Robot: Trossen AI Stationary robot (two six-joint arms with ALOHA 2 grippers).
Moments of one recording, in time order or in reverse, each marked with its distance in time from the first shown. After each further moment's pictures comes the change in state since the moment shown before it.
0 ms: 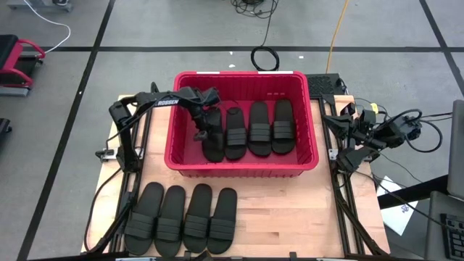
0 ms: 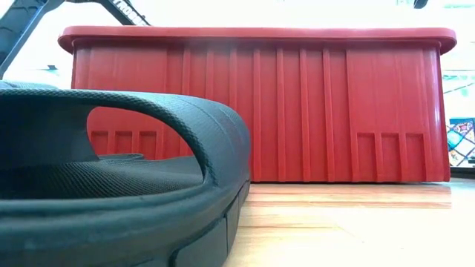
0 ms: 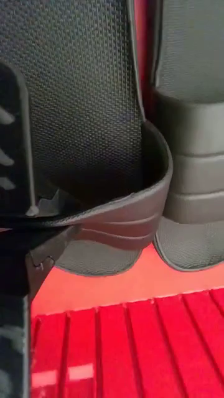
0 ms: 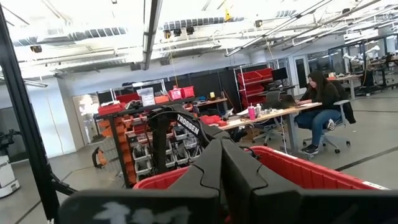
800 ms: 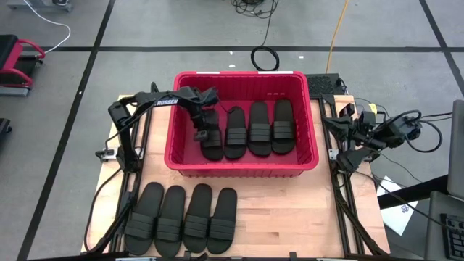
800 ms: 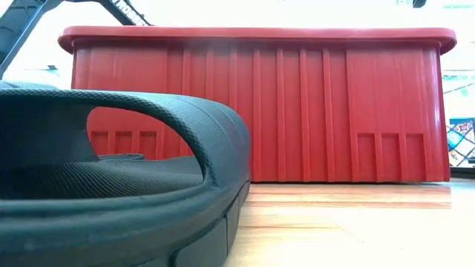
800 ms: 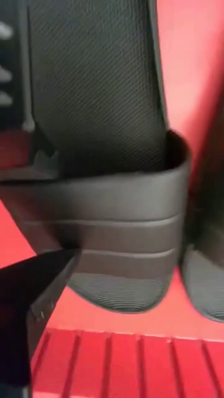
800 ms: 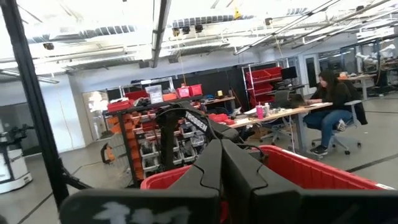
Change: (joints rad) left arm -0.006 -0.007 0.002 -0.072 -0.133 -0.122; right arm 0.000 0.000 0.000 -0.012 -0.038 0.006
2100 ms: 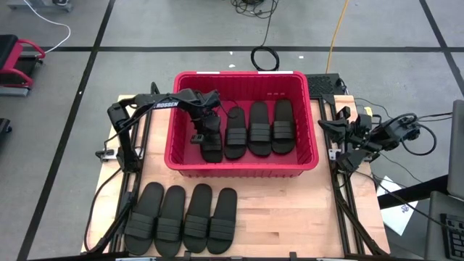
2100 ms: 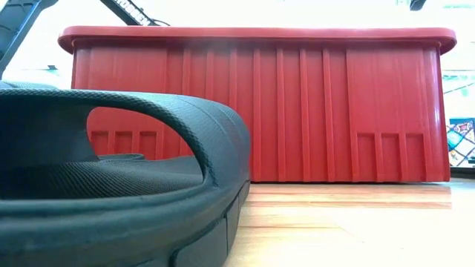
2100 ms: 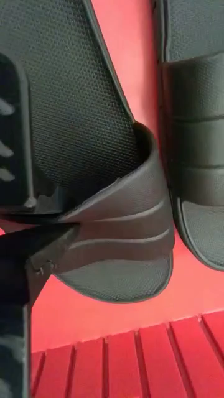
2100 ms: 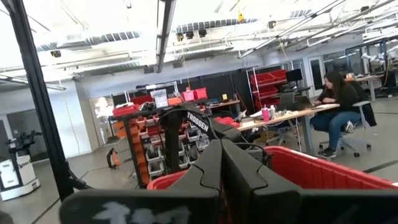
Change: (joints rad) left arm -0.049 -0.018 0.001 0.015 -0.026 0.258; right arm 0.000 -0.001 -0.065 0.095 -0.020 0.003
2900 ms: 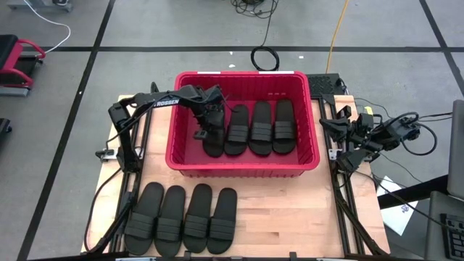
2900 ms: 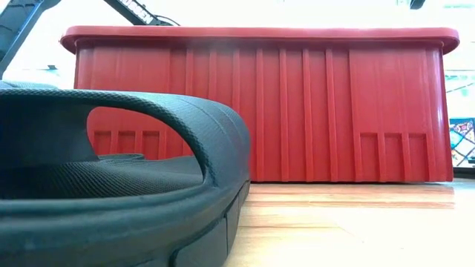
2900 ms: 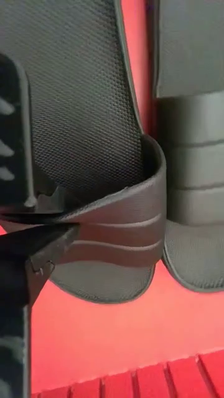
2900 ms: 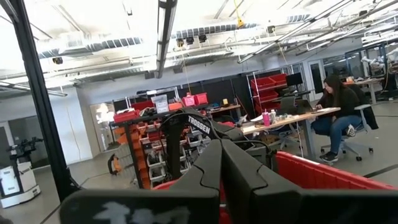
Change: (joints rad) left arm 0.001 0.010 0.077 0.024 -0.080 -0.004; right arm 0.000 0.000 0.000 0.030 0.000 -0.010
